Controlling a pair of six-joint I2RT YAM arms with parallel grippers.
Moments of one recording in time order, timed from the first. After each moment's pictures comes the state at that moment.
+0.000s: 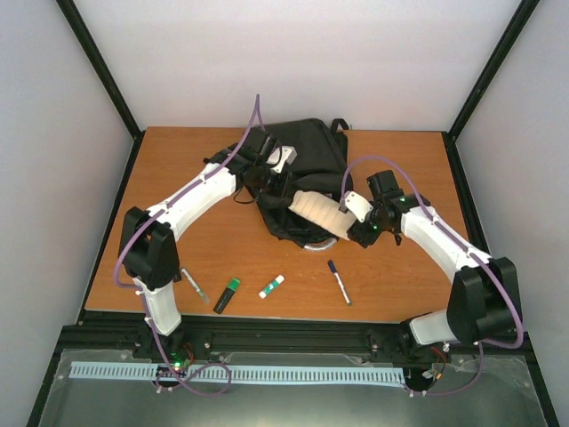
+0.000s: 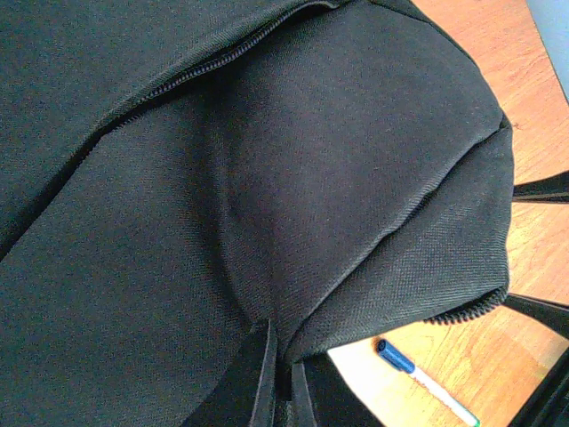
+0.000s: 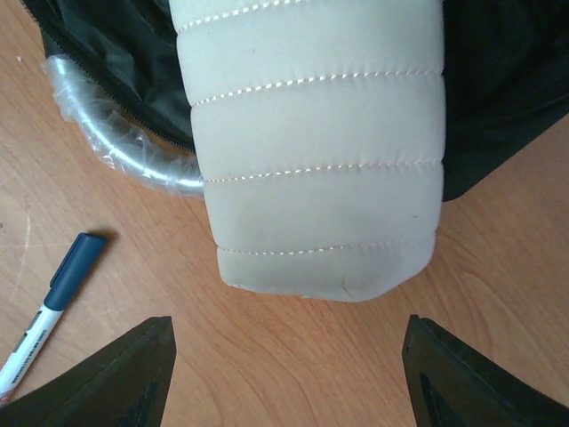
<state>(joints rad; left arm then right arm) -0.57 1.83 1.63 -0.74 0.34 -0.27 0.30 1.39 0.99 -0.74 -0.17 -0.61</state>
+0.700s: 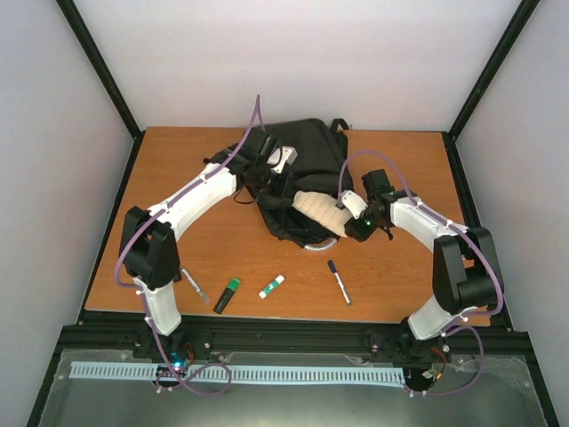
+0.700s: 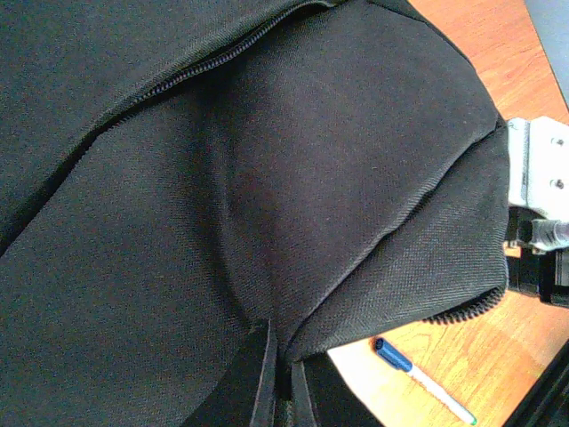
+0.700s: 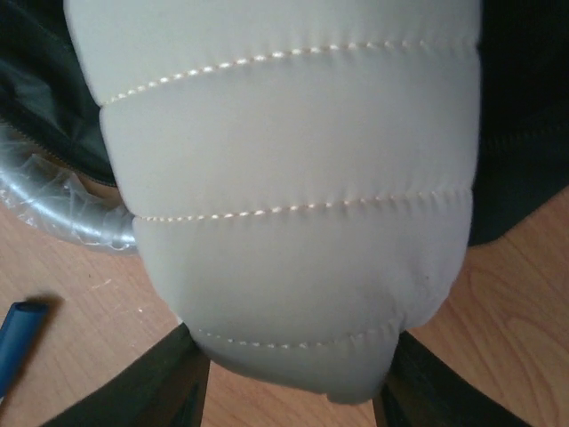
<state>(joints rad) -0.57 1.83 1.63 -0.74 0.35 -0.27 0.27 1.59 1.00 -0.63 -0.20 -0.57</state>
